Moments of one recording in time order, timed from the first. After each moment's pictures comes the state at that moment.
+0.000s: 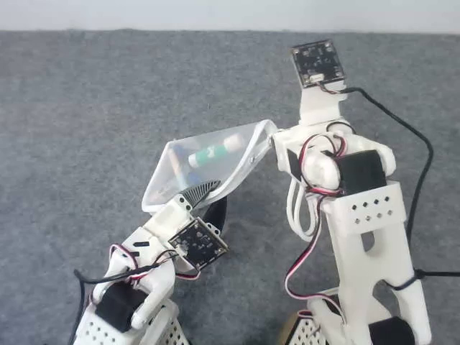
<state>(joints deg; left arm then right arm) 25.8 -101.1 80.8 57.6 -21.0 -16.2 -29.1 8.3 77.9 -1.4</state>
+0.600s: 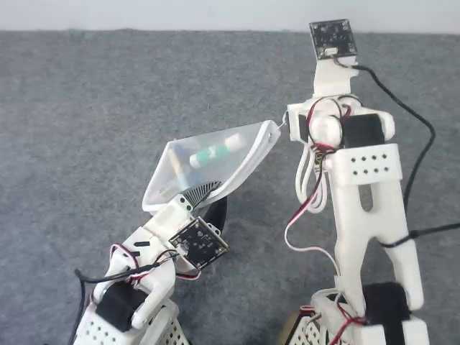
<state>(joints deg) 25.8 -100.9 80.9 57.6 -21.0 -9.0 -13.5 0.9 71.4 -0.6</state>
